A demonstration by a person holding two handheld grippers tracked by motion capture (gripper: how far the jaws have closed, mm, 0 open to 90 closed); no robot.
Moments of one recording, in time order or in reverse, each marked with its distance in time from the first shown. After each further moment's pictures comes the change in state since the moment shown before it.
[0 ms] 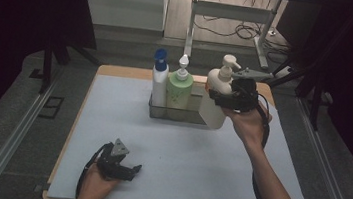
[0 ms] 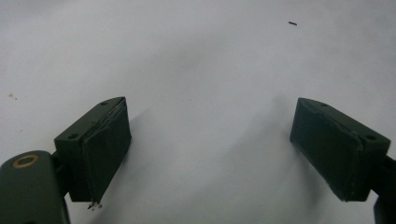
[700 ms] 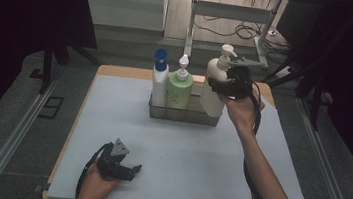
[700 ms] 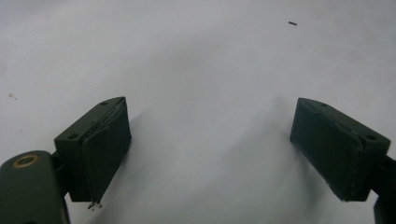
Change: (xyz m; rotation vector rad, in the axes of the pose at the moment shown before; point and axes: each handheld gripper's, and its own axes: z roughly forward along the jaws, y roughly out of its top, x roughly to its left) left arm 0.000 0.000 0.000 0.000 0.000 0.000; right arm -0.018 0.017 0.039 -0.019 -0.075 0.027
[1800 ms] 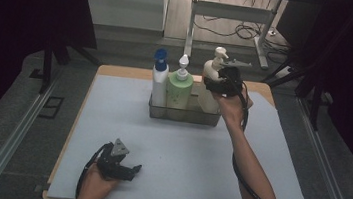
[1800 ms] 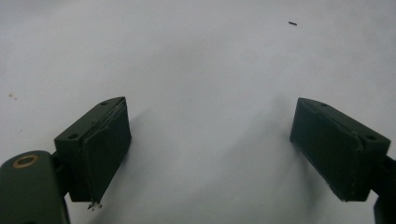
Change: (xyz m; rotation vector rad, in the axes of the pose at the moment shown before) left arm 0.000 0.000 0.000 0.002 -0.001 0.000; right arm -0.010 -0.015 0.056 0.011 -0.052 0.020
